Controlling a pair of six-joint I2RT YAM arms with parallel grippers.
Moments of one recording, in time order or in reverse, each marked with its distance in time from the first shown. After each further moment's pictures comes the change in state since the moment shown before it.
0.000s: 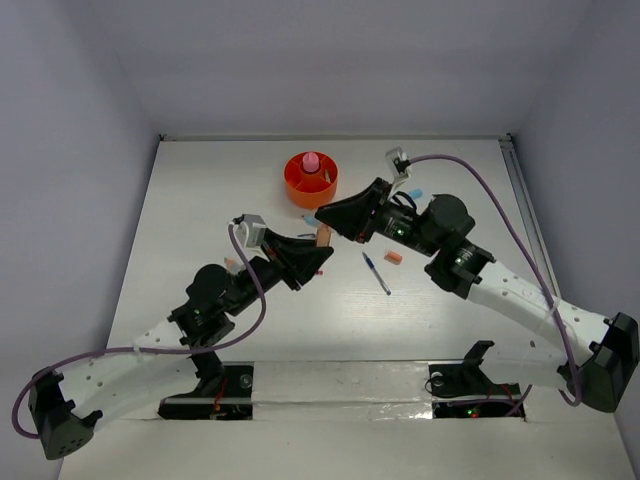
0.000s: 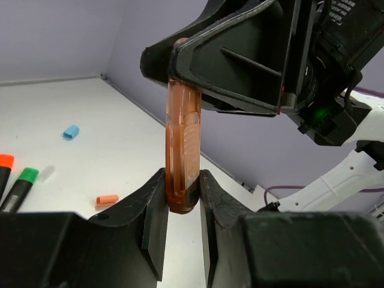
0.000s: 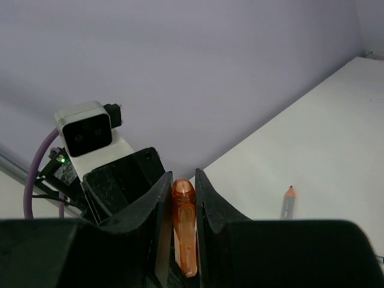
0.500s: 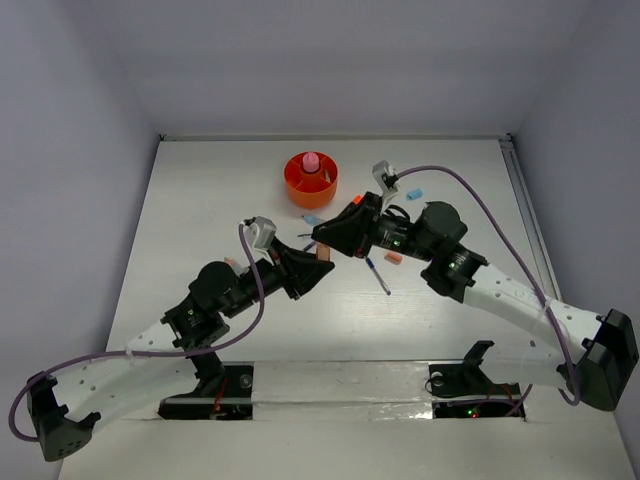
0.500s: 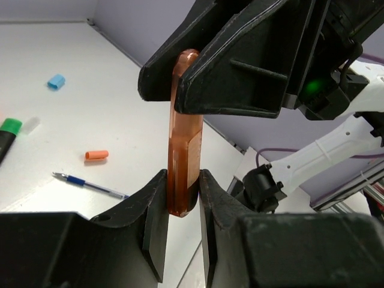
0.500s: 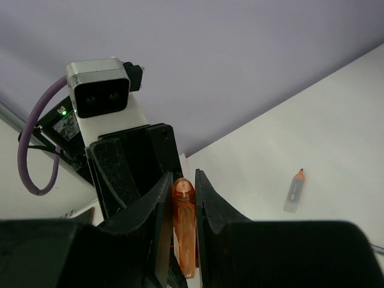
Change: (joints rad) left arm -0.007 -0.034 0.044 -0.223 0.061 -0.056; right arm 0.012 -0.012 -0.091 0.052 -0.118 -0.061
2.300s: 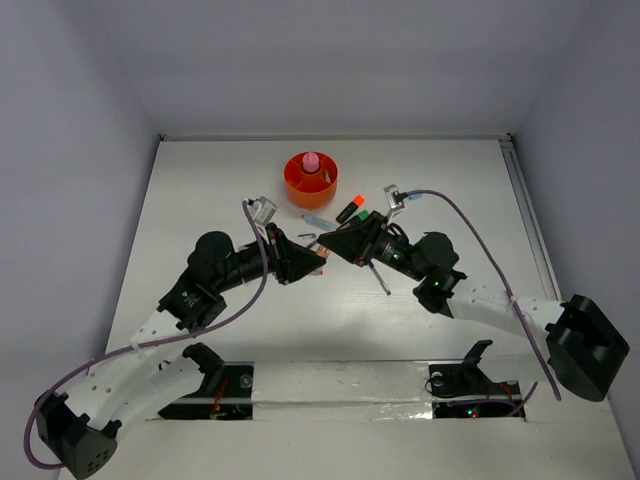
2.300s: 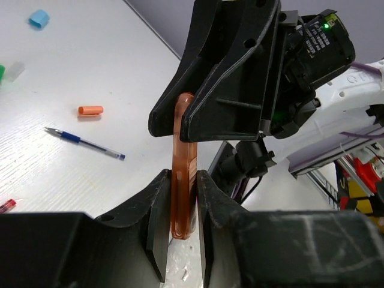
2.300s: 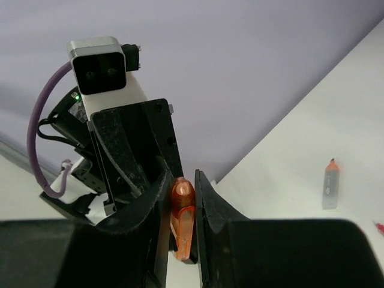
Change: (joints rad) left arm 0.291 0.087 0.109 -0.198 0.412 -0.097; right arm 0.003 0.077 -0.320 0.471 0.169 0.323
